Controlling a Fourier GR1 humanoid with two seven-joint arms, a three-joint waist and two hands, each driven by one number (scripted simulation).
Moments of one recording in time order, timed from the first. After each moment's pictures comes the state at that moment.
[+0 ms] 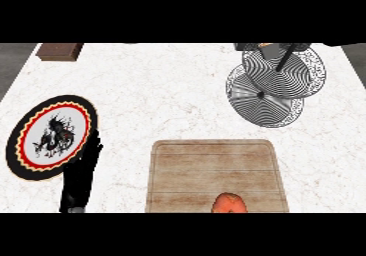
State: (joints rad) left arm 0.09 0.11 -0.09 -1.40 -0.05 0.20 0.01; right arm -0.98 -0.50 -0.32 -0.71 0.11 0.04 0.05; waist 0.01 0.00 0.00
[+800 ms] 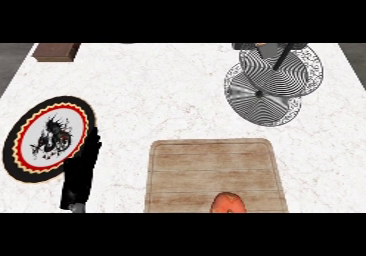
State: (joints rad) left arm 0.06 0.11 -0.08 -1.40 -0.05 0.21 0.03; right arm -0.79 -1.01 -0.64 -0.49 -0.05 0.25 -0.01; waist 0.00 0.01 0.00
